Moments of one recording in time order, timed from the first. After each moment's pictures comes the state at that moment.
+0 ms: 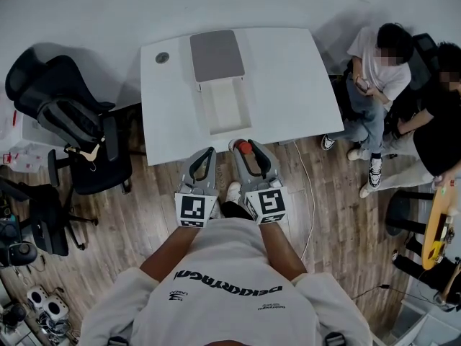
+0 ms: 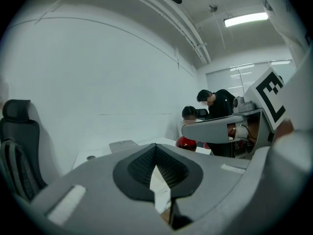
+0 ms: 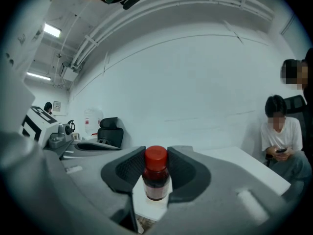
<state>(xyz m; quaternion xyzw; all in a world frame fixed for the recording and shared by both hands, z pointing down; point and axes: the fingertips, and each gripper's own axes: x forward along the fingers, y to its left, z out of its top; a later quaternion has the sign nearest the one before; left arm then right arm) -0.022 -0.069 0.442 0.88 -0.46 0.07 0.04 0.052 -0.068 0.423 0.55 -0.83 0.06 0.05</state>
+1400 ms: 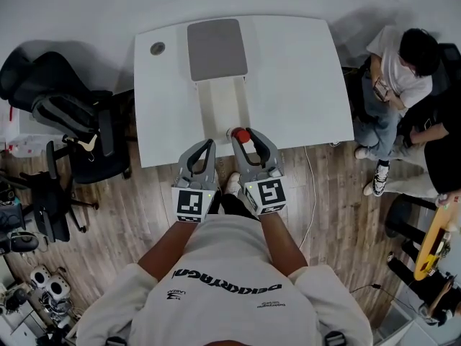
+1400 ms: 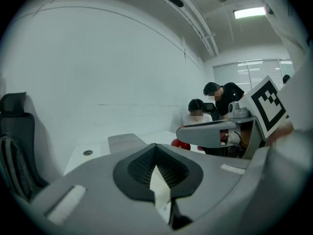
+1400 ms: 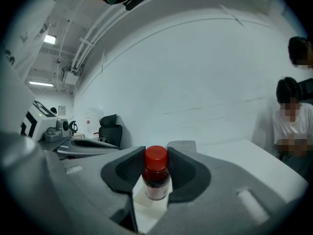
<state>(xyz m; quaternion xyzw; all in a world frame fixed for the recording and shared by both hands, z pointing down) 0.001 -0.147 0.479 0.87 -0.48 0.10 0.07 0.071 -0.159 0.469 0.51 -0.85 0.10 0.05</state>
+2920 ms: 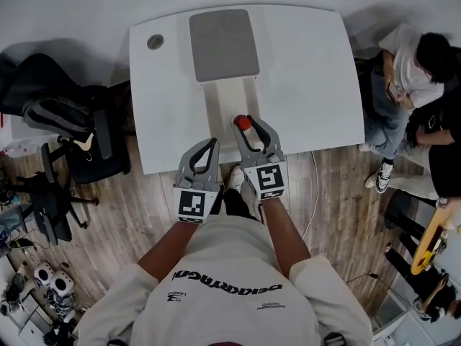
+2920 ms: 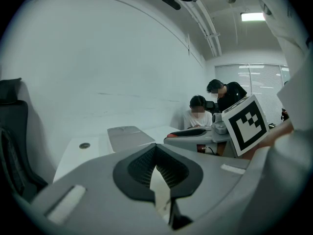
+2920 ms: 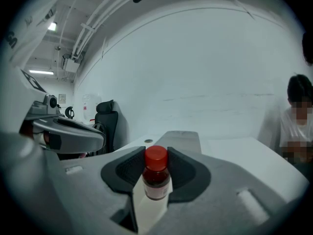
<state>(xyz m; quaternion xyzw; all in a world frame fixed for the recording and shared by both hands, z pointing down) -0.017 -0.193 0.520 0.88 -0.46 0.11 0.11 0.046 -0.233 0.539 0.51 -0.85 0.09 0.12</state>
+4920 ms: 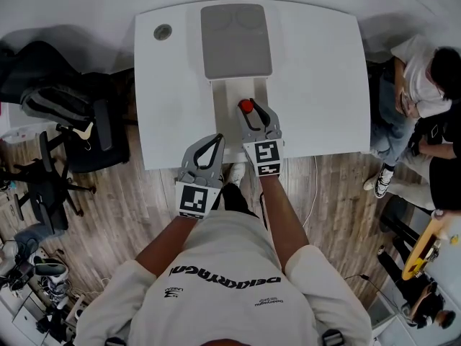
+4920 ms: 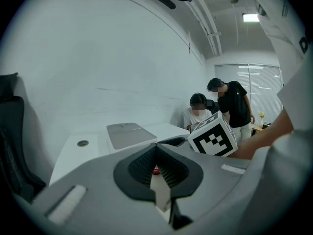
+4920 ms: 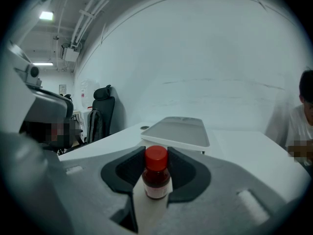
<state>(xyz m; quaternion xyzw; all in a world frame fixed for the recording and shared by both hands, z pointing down) -0.023 -0.212 0.536 0.88 -0.45 0.12 0.12 0.034 -0.292 0.607 0.49 -0.85 0.11 0.18</state>
